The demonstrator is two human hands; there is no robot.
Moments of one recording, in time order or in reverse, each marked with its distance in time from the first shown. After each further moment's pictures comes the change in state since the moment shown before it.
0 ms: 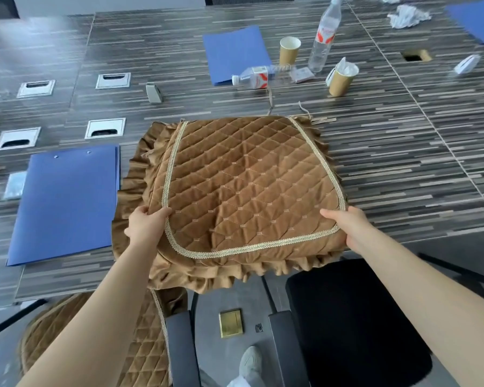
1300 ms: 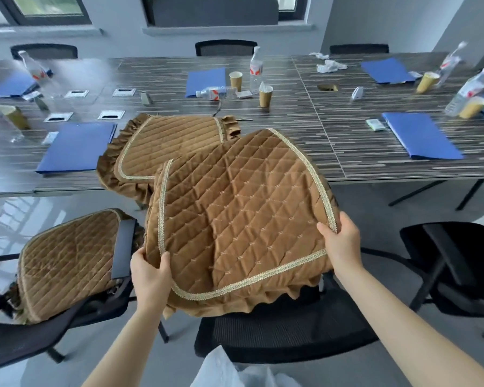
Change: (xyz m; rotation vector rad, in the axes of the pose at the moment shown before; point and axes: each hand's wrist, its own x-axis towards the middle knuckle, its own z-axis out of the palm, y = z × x) left_hand -0.524 -0.239 0.077 -0.110 0.219 0.285; right_hand -0.212 0.220 -0.393 -0.075 0.103 -0.700
